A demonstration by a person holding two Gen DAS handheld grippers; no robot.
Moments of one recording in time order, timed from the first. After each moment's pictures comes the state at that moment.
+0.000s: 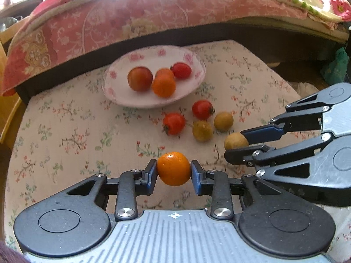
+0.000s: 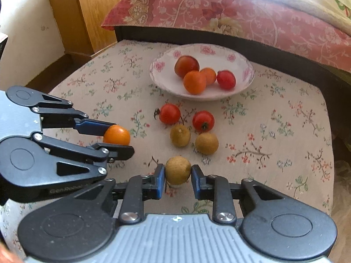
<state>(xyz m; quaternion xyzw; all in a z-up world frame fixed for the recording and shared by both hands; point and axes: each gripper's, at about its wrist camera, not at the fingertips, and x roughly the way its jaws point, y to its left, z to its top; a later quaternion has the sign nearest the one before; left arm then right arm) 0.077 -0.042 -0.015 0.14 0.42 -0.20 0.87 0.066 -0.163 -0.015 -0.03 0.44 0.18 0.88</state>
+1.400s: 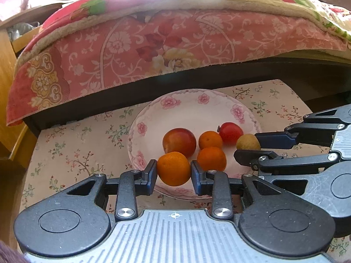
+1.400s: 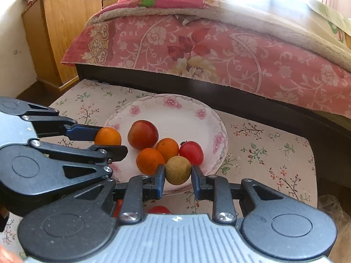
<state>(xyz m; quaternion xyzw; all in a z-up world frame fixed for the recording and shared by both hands) 0.181 -0.053 -0.002 0.13 0.39 -0.15 0.90 0.170 -0.165 -0.005 -0.04 0.39 0.12 0.91</state>
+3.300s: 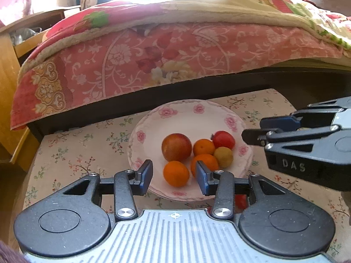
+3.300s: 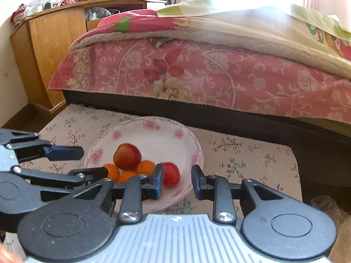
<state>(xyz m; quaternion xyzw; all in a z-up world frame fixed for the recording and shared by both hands) 0.166 -0.054 0.015 0.12 0.37 -0.15 0.91 0.165 -0.189 0.014 -0.01 0.36 0.09 0.93</state>
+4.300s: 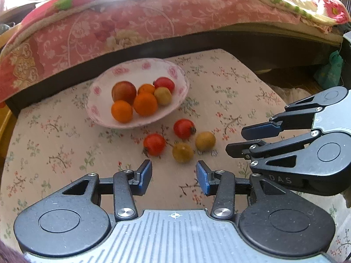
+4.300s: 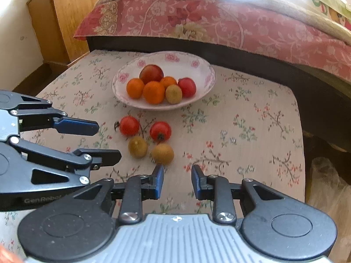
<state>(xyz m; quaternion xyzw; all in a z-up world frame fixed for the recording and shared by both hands) 0.082 -0.066 -0.008 0.14 0.41 -0.22 0.87 0.076 -0.195 -0.013 -0.03 0.44 0.13 0.89</state>
